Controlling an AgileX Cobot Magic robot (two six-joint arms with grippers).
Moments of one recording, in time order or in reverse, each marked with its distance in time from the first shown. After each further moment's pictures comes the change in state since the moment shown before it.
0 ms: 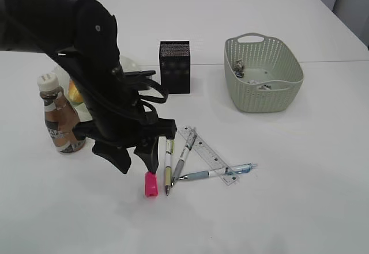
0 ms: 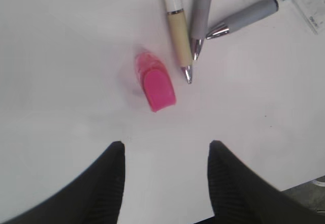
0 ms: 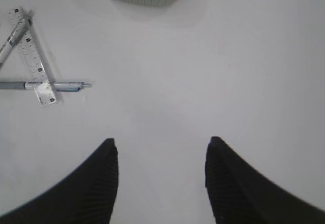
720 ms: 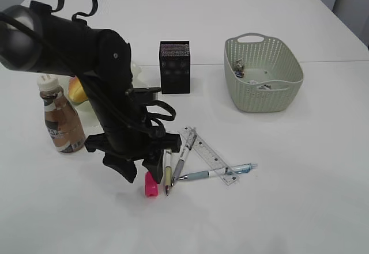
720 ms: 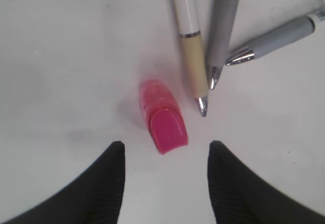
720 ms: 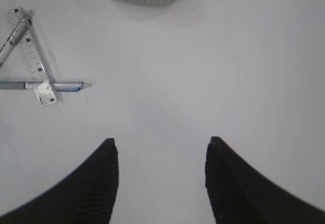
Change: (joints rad) left arm 0.000 0.102 0.000 0.004 -0.080 0.000; right arm 0.000 0.000 0.000 0.000 0.000 0.000
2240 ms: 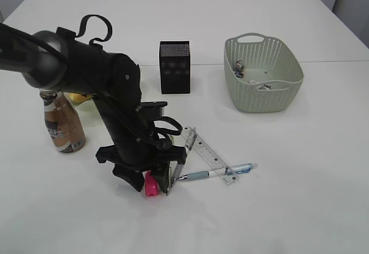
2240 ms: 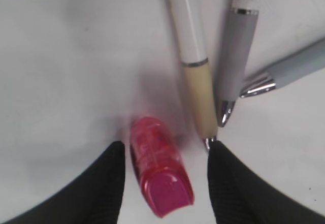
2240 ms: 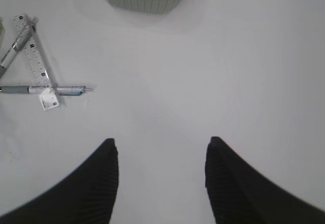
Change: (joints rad) left arm 0.000 0.097 -0.004 -0.035 -0.089 0.046; right arm 0.000 -0.034 0.000 0.000 0.000 0.000
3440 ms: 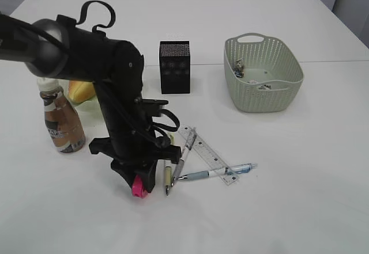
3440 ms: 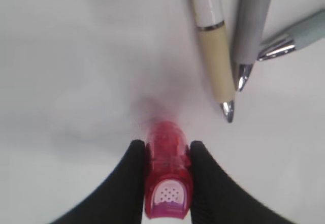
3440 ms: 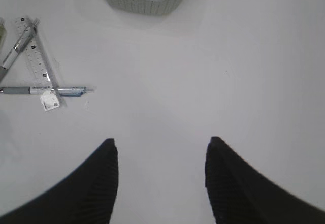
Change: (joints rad) left arm 0.000 0.000 -0.061 0.068 0.167 0.010; right arm 0.000 -0.008 0.000 0.000 0.000 0.000
